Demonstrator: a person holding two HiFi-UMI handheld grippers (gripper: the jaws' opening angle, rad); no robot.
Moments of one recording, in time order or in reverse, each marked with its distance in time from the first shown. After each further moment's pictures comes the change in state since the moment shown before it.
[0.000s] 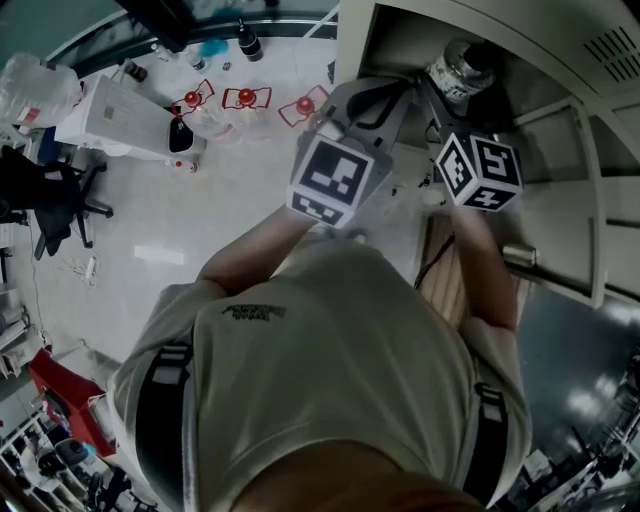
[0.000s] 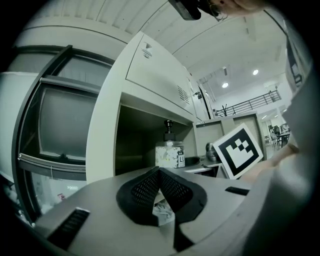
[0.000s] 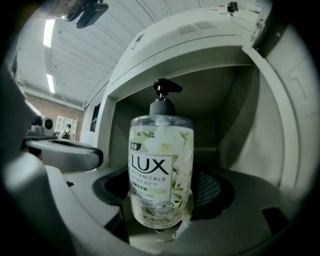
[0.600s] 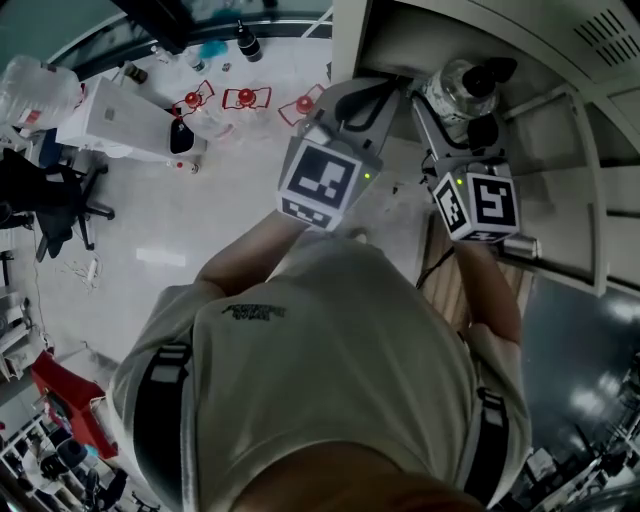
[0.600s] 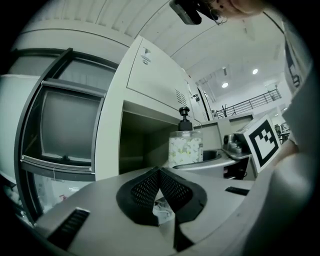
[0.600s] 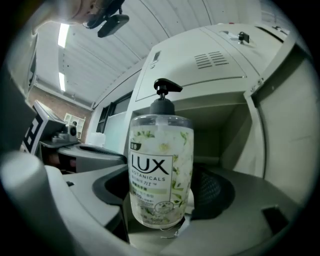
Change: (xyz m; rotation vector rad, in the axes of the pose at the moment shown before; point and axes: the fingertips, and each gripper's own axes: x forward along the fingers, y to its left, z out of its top) left arm -0.017 -0.001 0.001 0.006 -0.013 0.012; right arm -0.048 0.031 0.015 -0.080 -0.070 0.040
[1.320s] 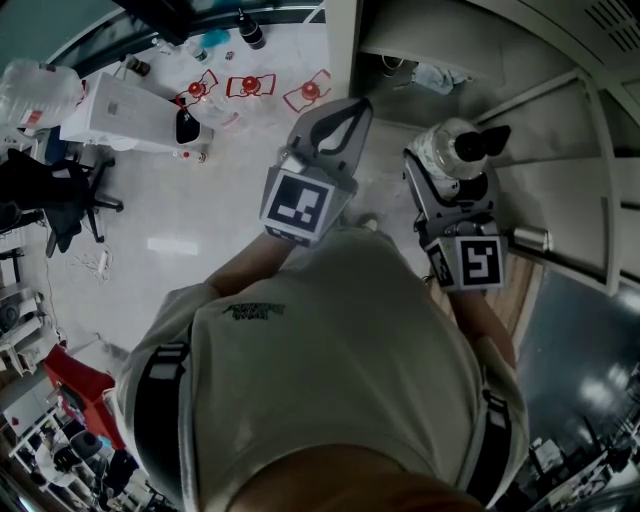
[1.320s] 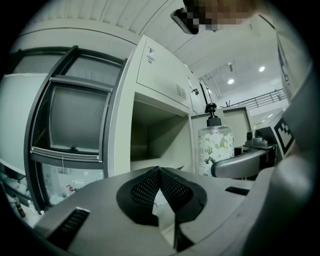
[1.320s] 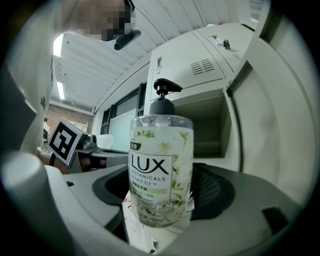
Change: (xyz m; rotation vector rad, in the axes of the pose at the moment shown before) left arm -0.046 -0.003 -0.045 -0.031 0.076 0.046; right arm -0.073 0.048 -0.042 0.106 0.035 0.040
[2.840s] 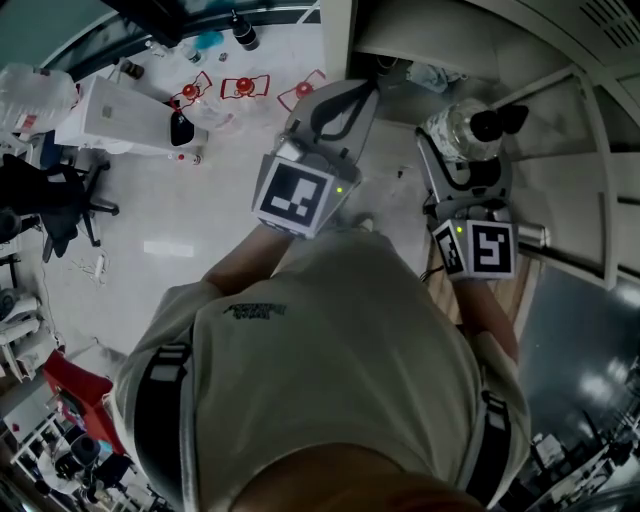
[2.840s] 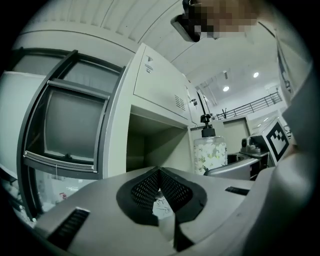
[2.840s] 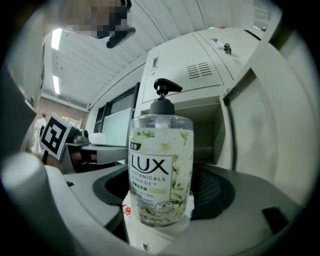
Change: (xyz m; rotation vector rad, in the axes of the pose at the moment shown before) left arm 0.011 0.000 0.039 0.015 -0.110 -0.039; right arm 0.007 -0.026 0.019 -0.025 0.006 -0.081
